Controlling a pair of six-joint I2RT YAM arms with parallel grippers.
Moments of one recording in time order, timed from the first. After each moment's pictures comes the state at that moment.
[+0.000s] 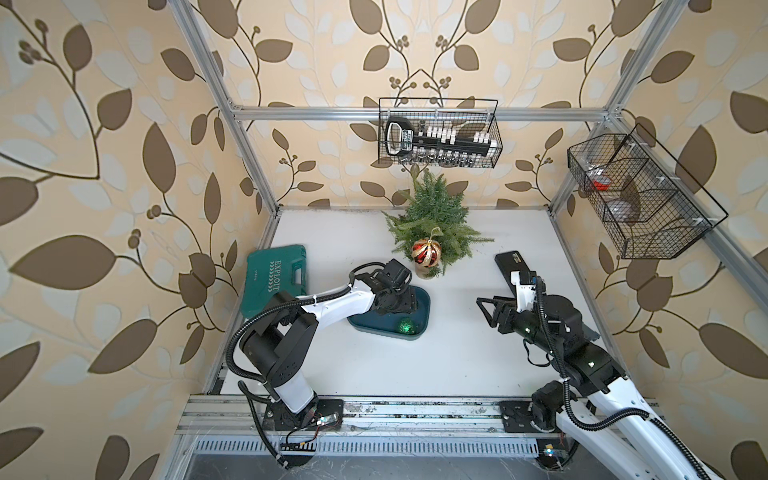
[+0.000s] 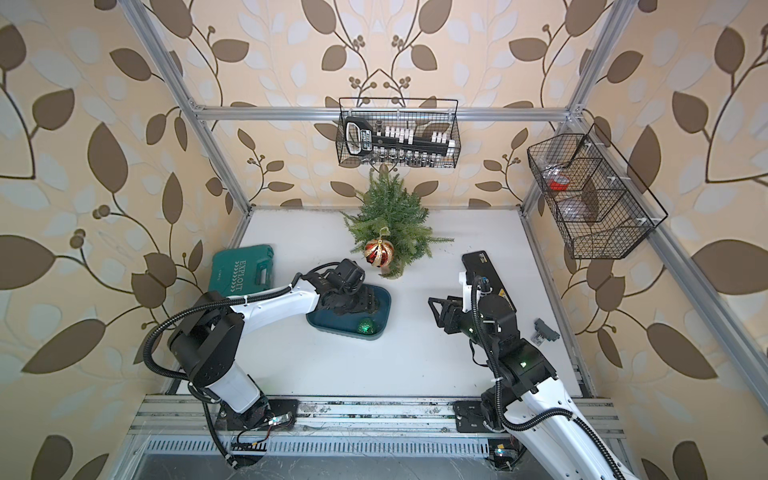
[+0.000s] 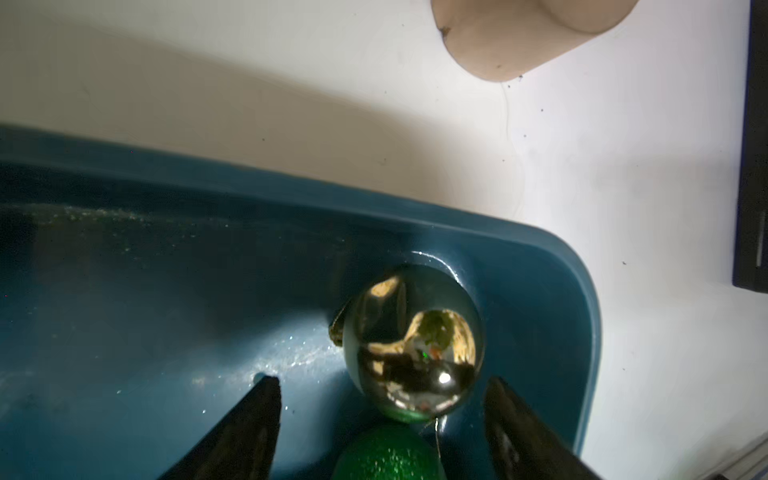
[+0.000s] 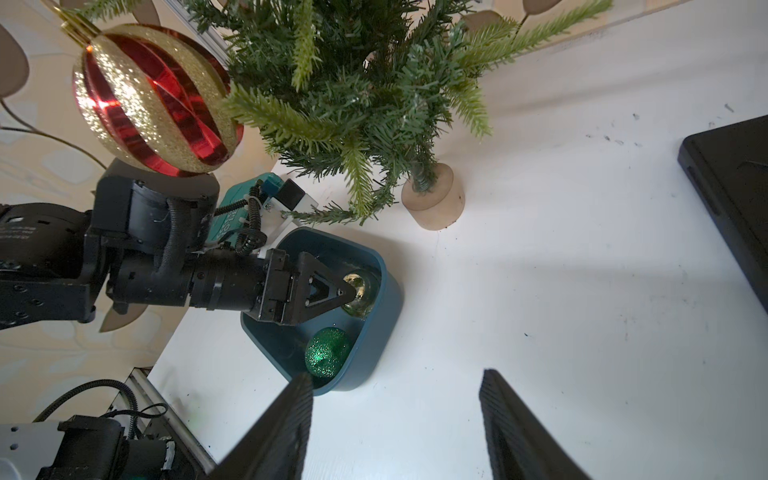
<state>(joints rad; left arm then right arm) -0.68 1.66 1.03 -0.43 0.07 -0.76 0.44 0.55 0.55 -0.41 -0.10 0.52</state>
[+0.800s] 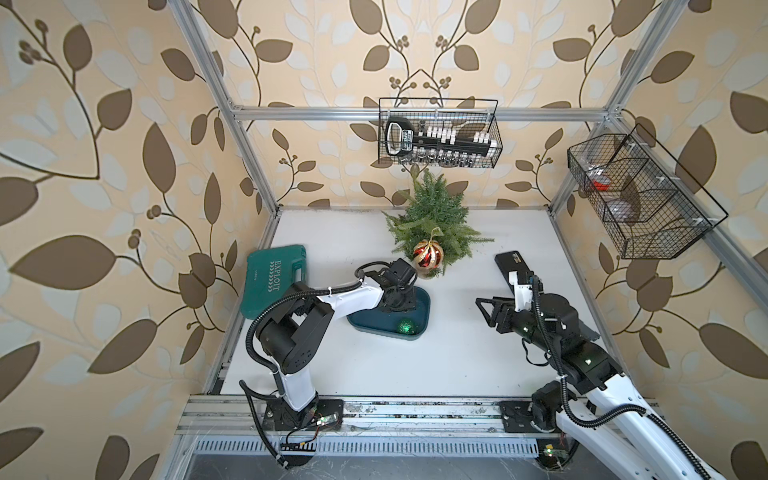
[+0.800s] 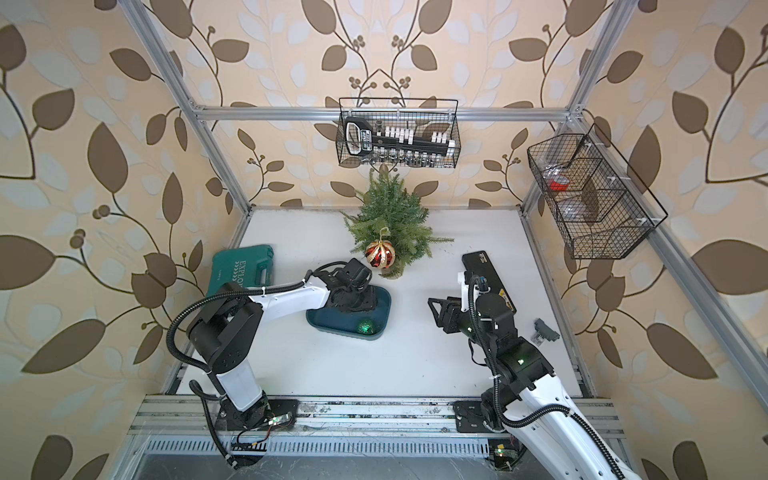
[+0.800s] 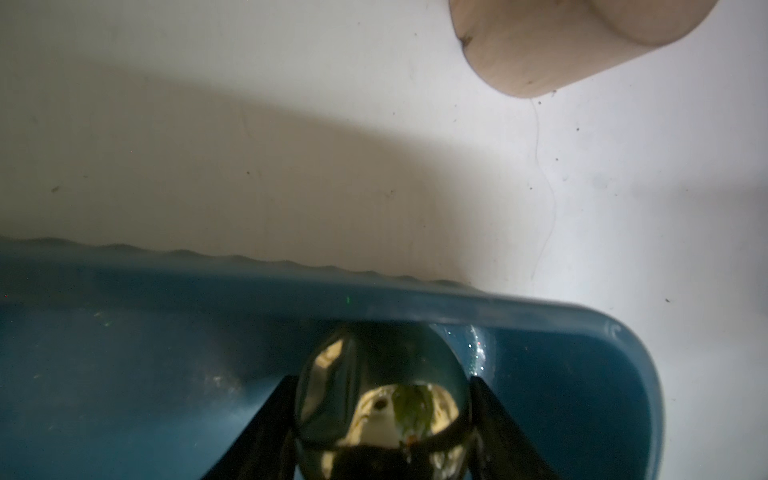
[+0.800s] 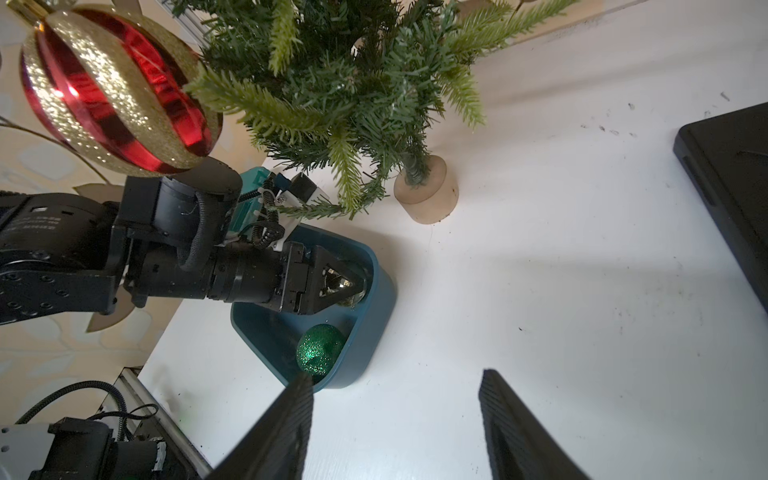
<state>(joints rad) -0.69 1.76 1.08 -0.42 0.04 -0.76 0.44 0.58 0.55 -0.41 -0.10 0.52</state>
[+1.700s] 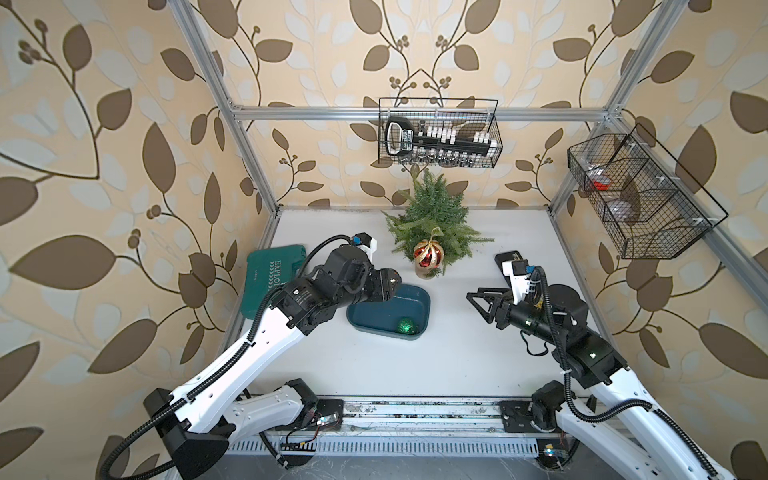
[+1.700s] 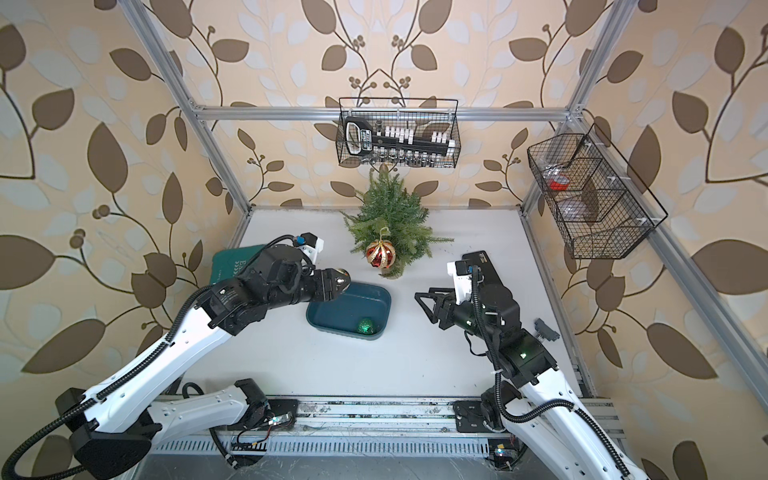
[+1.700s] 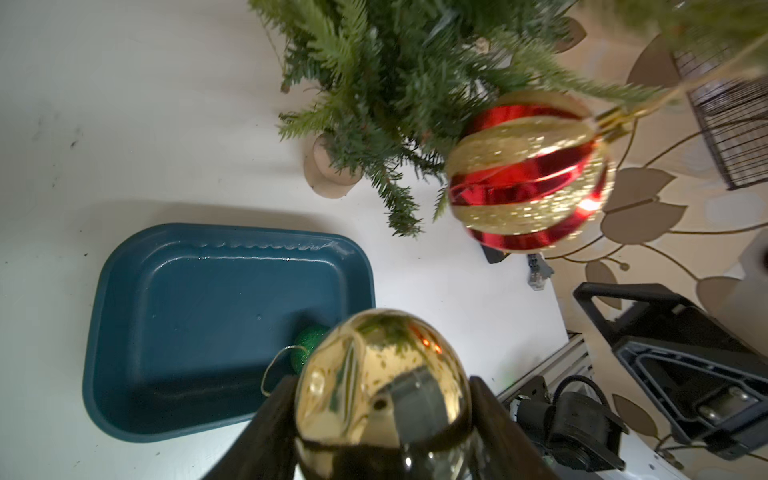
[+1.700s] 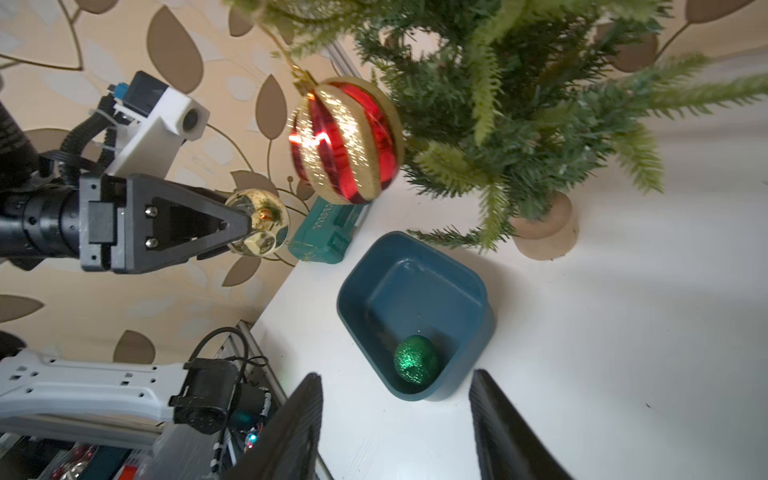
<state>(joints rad) -0.69 1.05 1.21 -0.77 0.08 -0.67 0.46 0.64 0.68 -0.31 -0.36 0.52</state>
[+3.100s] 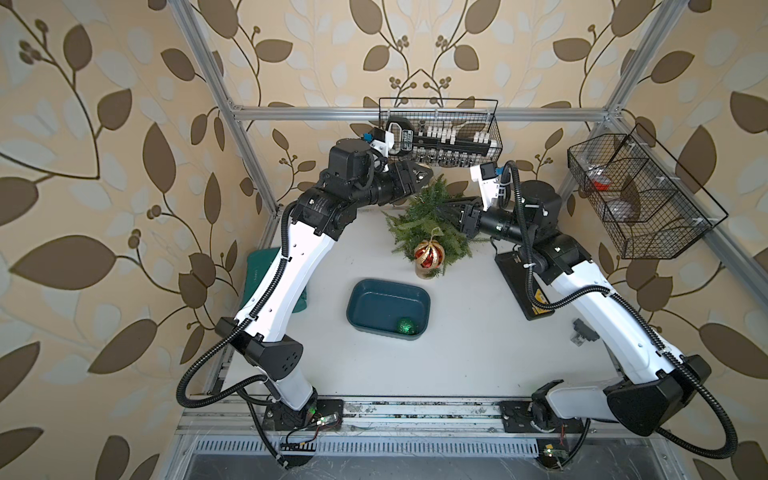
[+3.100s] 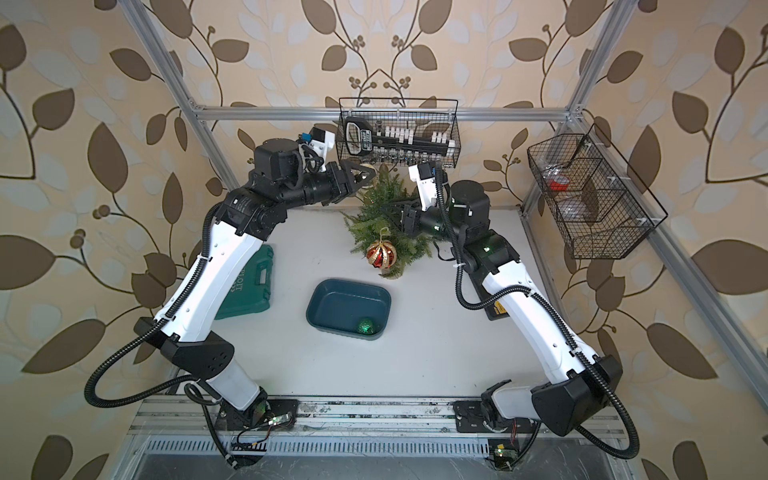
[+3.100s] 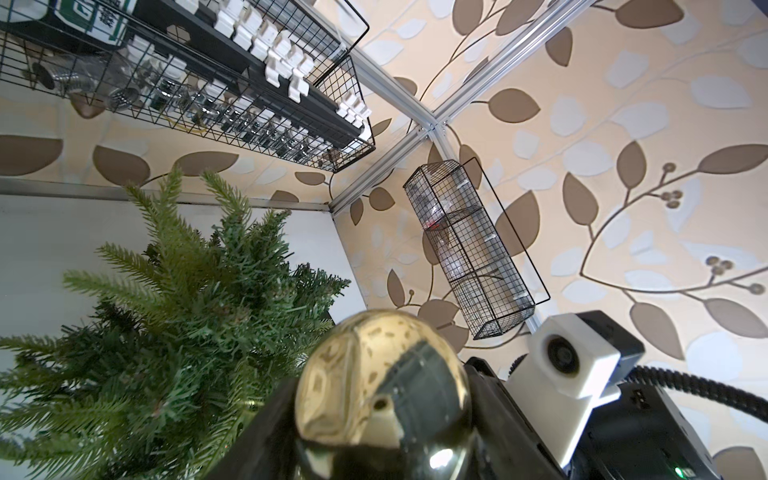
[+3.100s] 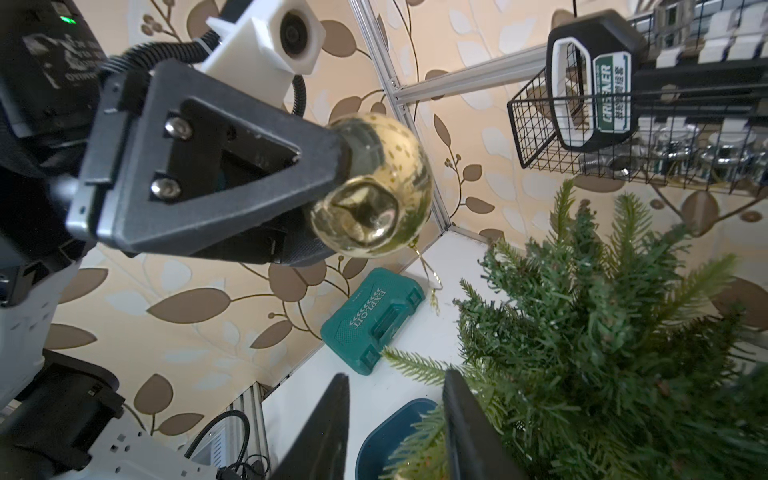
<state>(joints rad) -0.48 1.67 2.13 -0.67 0.42 -0.77 0.42 1.36 1.49 -0.22 -0.51 0.38</state>
